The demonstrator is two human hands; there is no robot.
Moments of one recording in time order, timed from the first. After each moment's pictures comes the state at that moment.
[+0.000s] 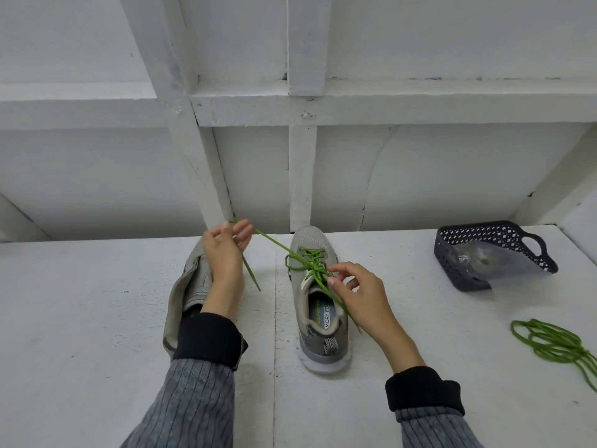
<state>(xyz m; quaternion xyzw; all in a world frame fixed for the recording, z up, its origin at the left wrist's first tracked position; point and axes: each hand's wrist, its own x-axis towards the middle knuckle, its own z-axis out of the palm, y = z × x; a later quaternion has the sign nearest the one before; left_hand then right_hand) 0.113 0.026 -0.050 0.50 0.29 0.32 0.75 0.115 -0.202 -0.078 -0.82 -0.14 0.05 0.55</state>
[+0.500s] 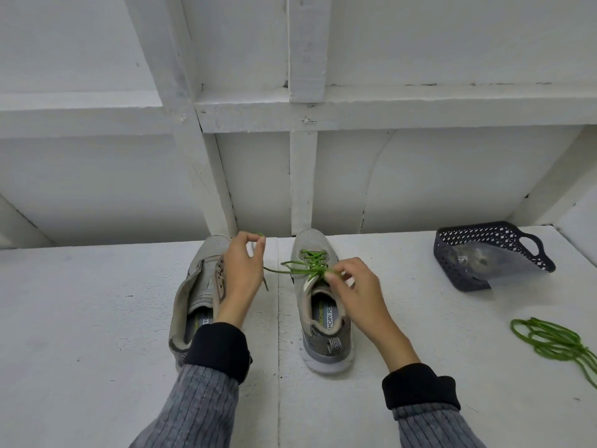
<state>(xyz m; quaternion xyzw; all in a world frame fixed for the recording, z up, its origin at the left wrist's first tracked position) 0.101 0.021 -0.073 0.80 0.21 0.24 0.50 0.109 -0.191 -0.066 -0.83 -0.15 0.01 0.53</state>
